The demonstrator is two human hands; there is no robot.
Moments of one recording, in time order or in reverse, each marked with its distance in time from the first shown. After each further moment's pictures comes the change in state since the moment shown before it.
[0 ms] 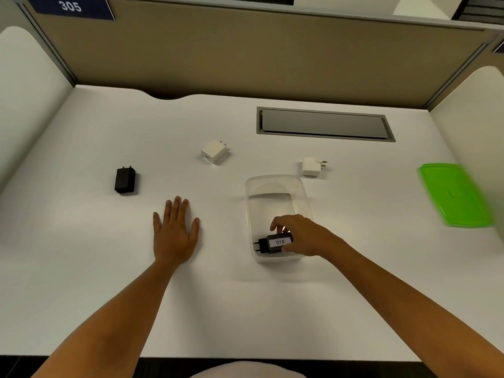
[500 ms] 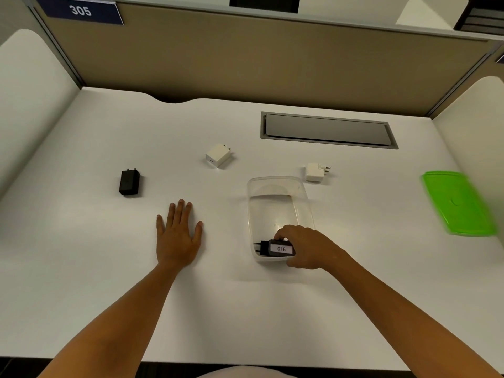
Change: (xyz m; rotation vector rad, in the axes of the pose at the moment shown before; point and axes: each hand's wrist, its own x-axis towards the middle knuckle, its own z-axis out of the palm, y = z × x) left_hand 0.000 -0.001 0.001 -0.015 0.006 -0.002; right_hand -0.012 -0.012 0.003 -0.196 -0.034 0.033
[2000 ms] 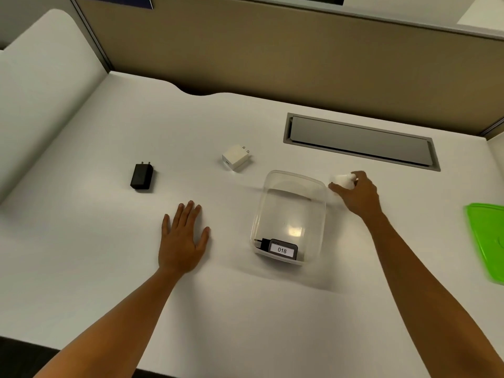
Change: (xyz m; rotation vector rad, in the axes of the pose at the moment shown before) left_hand 0.002 0.001 0.000 -0.013 0.027 -0.018; right_hand 0.108 0.122 -0.086 0.592 0.638 0.436
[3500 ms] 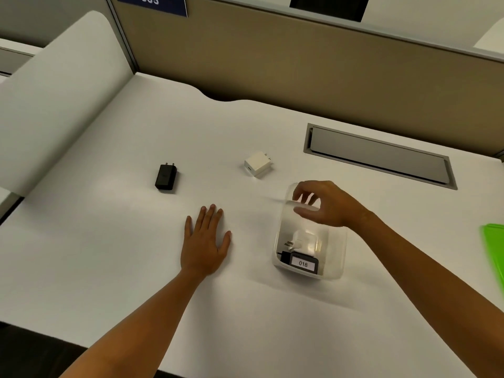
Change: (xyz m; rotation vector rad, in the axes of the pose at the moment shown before) left_hand -0.001 0.000 -0.002 -0.041 0.002 0.006; right_hand -0.056 -0.106 0.034 -0.266 -0.533 -0.819
